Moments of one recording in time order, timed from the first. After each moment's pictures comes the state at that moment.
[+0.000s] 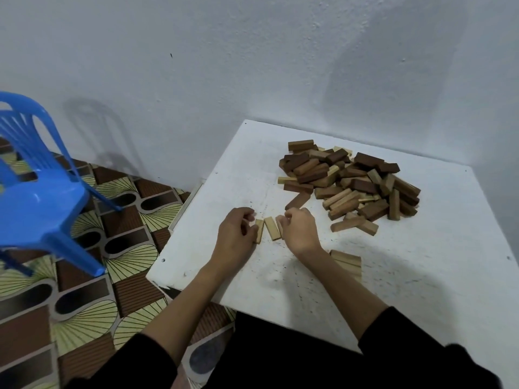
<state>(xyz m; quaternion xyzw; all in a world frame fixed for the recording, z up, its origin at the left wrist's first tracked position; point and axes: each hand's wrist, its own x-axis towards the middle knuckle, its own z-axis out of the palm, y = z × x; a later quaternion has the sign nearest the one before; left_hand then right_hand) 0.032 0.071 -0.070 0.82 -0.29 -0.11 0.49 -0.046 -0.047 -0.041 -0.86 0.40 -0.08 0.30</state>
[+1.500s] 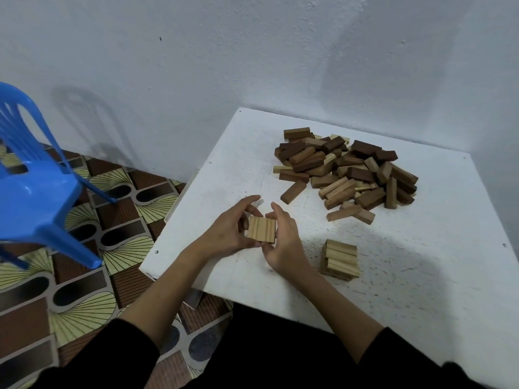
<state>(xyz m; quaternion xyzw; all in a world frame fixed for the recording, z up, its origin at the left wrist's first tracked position) 0.054 0.080 -0.070 0.74 -0.46 -0.25 0.42 -0.076 -0.012 -0.081 -0.88 0.21 -0.23 0.35</state>
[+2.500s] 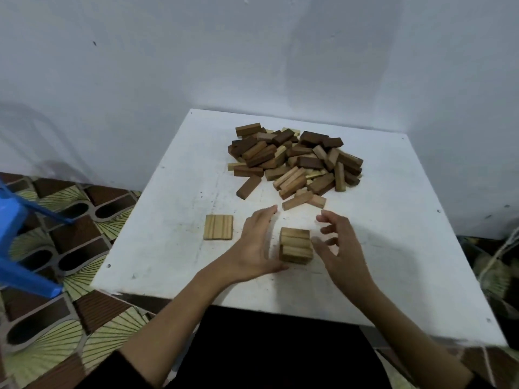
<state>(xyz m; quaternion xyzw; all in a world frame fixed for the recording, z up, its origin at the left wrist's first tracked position) -0.048 0.035 -0.048 0.70 -0.54 -0.31 0.36 -0.213 -0.064 -0.028 -0.81 0.37 -0.25 0.38</state>
